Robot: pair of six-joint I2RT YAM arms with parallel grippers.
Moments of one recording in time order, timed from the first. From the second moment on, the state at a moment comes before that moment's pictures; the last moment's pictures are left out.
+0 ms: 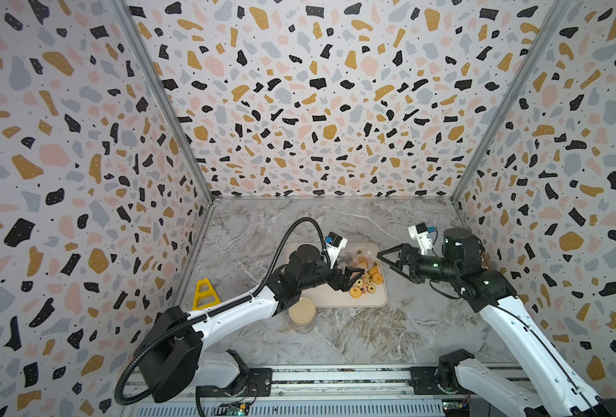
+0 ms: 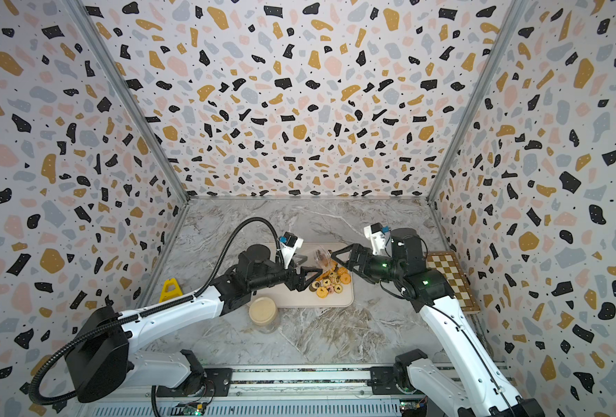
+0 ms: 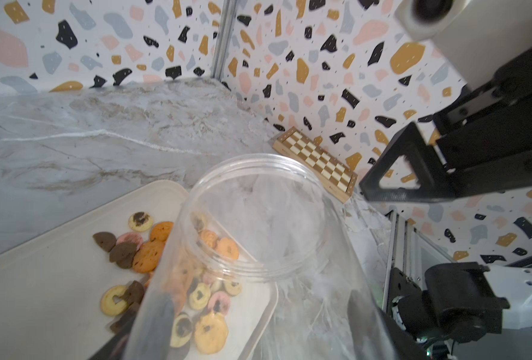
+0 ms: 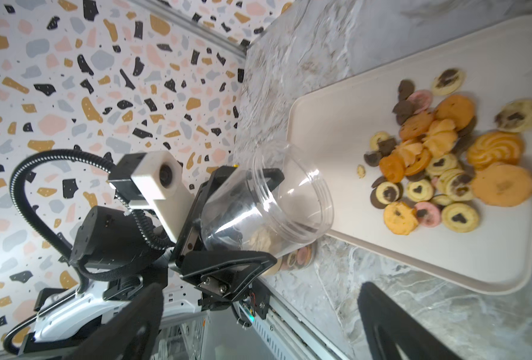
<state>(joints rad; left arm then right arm) -0.79 1.32 0.77 0.30 0.32 -0.33 0.36 0.94 0.97 -0.58 -0.69 0.79</state>
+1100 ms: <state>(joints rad) -0.80 1.26 0.66 0.71 0.39 -0.48 0.62 1.09 1.01 -0.27 -0.56 1.04</state>
